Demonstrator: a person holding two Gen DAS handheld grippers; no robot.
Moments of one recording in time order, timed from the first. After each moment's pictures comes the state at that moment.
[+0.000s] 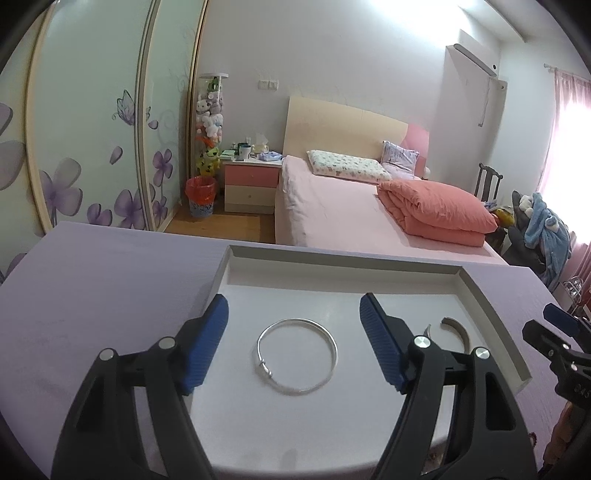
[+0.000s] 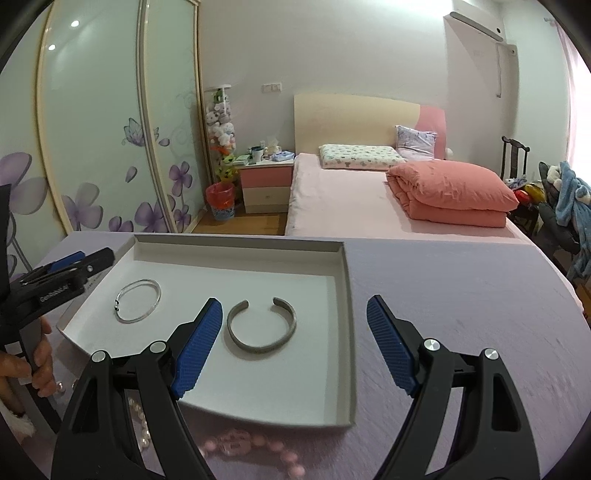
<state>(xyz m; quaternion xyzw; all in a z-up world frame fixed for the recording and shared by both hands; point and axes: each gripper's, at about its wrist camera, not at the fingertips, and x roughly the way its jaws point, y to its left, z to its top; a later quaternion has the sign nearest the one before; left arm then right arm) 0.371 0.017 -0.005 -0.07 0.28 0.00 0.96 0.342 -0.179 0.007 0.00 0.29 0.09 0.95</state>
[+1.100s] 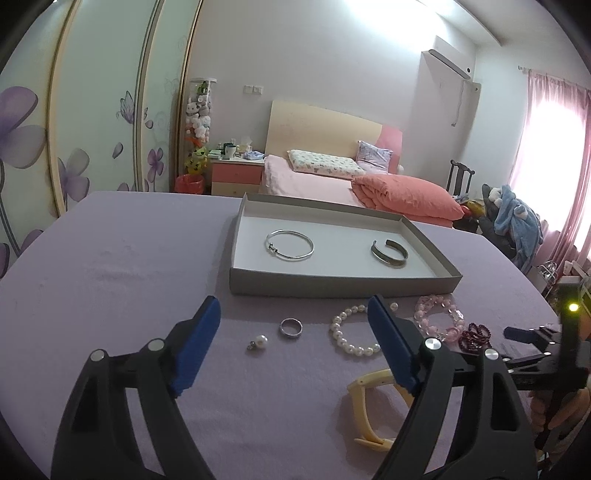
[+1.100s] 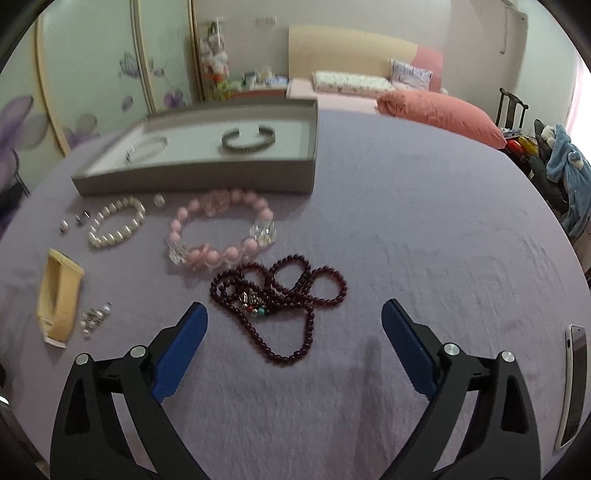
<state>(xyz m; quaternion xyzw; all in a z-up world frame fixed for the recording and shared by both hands) 0.195 0.029 -0.007 -0.07 0.28 -0.04 0.96 0.234 -0.205 -0.059 -0.04 0.43 0.07 0.90</state>
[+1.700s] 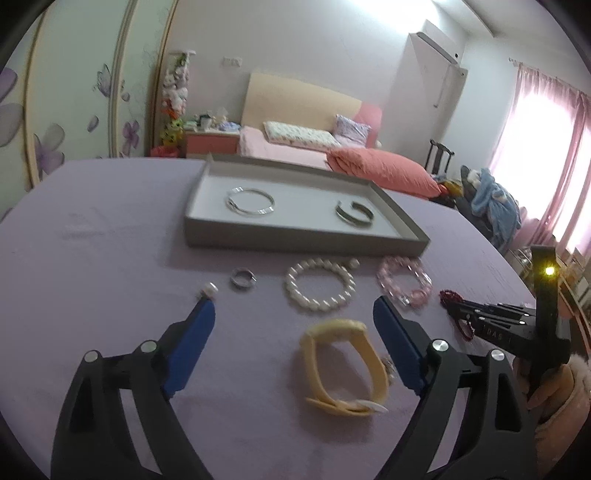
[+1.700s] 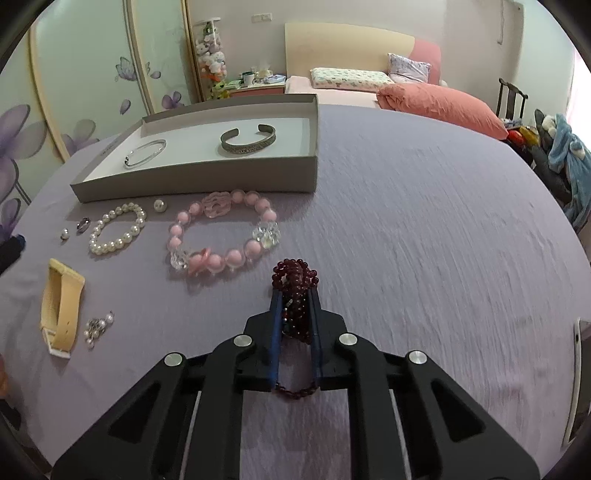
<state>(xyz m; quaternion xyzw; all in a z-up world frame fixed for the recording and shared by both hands) 0.182 0.000 -0.031 -0.09 0.33 -0.10 0.93 0.230 -0.212 -0.057 0.00 0.43 0.08 0.90</state>
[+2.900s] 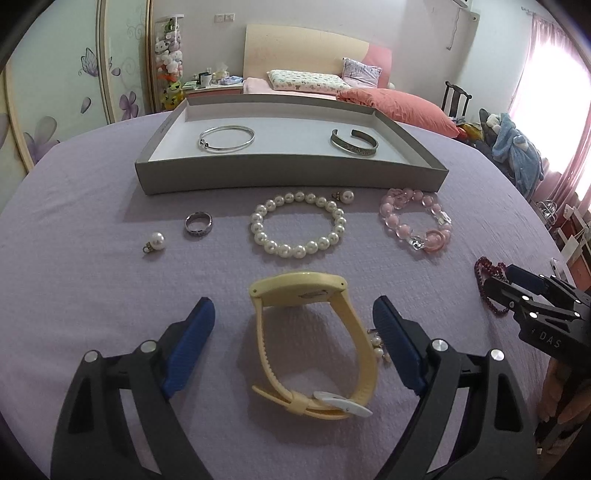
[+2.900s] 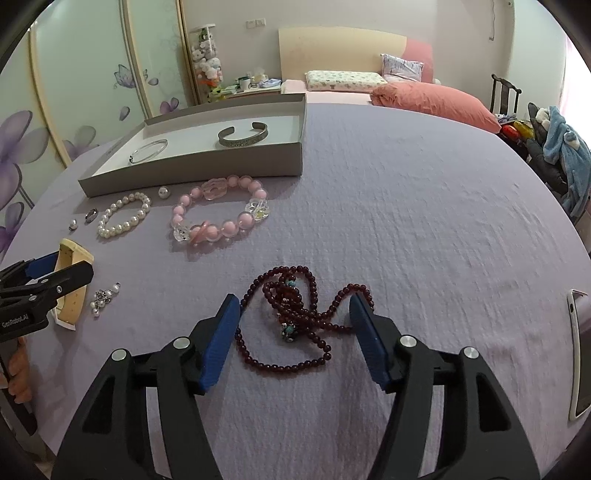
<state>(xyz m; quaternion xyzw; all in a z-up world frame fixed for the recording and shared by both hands) 0.205 -0.052 -0.066 -0.03 0.43 -0.07 0.90 0.209 -0.224 -0.056 0.00 0.43 0.08 0.90</state>
